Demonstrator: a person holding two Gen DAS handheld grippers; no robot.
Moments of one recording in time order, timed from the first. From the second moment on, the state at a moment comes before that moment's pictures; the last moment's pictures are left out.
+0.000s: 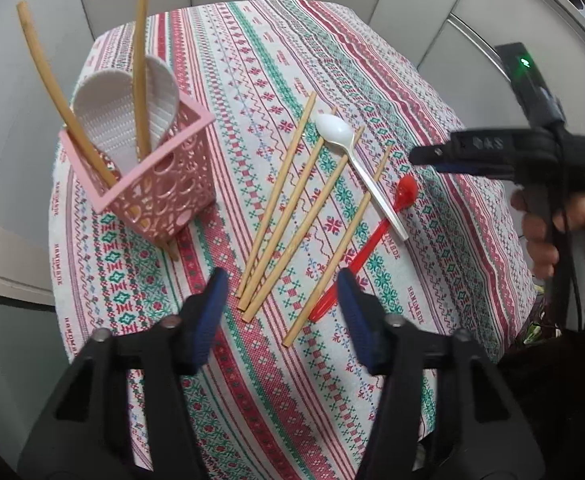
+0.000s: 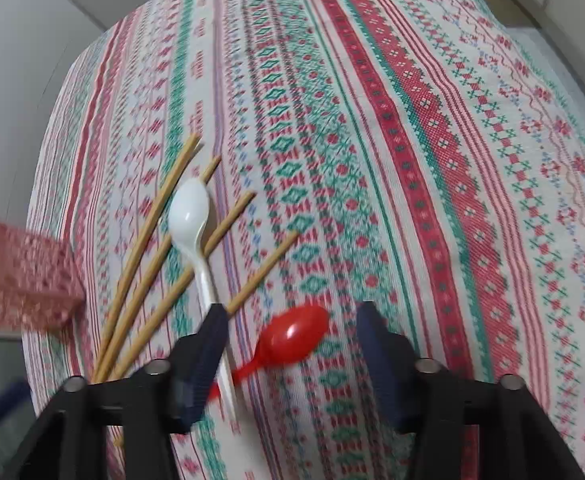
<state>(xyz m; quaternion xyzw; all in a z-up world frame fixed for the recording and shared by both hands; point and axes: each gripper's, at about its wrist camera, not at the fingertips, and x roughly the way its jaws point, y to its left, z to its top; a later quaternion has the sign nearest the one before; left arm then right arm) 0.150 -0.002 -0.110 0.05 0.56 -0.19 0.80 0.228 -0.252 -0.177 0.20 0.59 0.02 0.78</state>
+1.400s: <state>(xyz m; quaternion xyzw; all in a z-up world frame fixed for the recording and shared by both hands) 0.274 -0.122 -0.116 0.13 0.58 -0.14 0.79 0.237 -0.305 -0.171 0.33 0.55 0.04 0.77</state>
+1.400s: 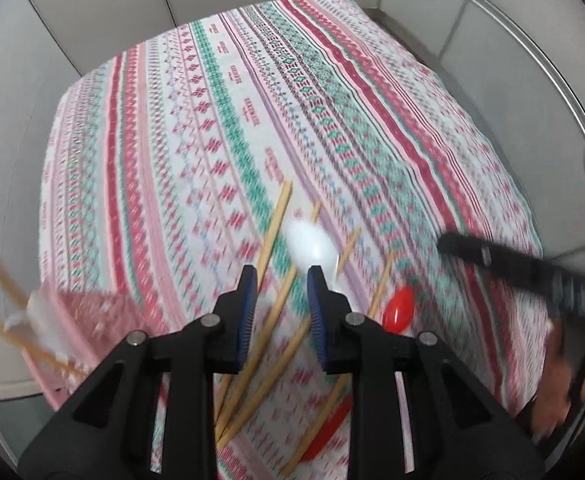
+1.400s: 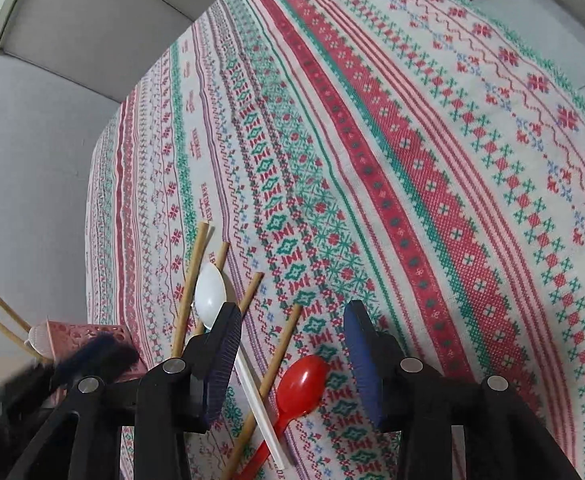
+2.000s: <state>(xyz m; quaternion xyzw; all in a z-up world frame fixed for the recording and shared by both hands) 0.341 -0.152 -0.180 0.17 0.61 -0.12 0.77 0.243 -0.332 -0.190 0.38 0.56 0.01 0.74</state>
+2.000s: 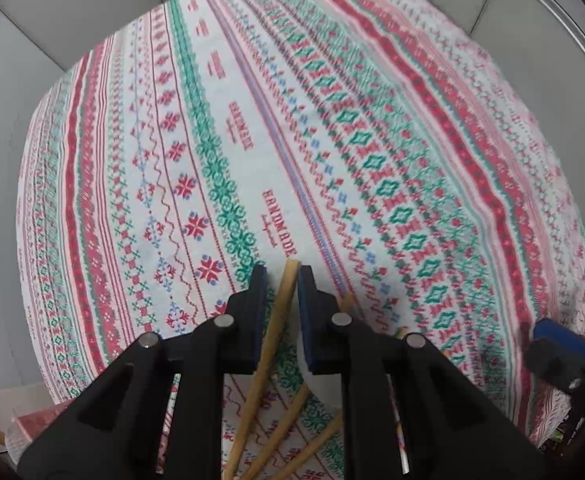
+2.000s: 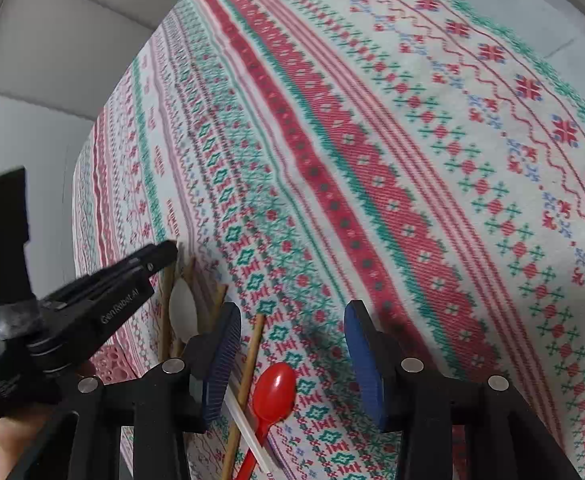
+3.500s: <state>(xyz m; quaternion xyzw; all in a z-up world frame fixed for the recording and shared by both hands) 0.177 0.008 -0.018 -0.02 0.39 -0.15 0.91 0.251 -0.219 -0.191 0.15 0.56 0.00 0.81</state>
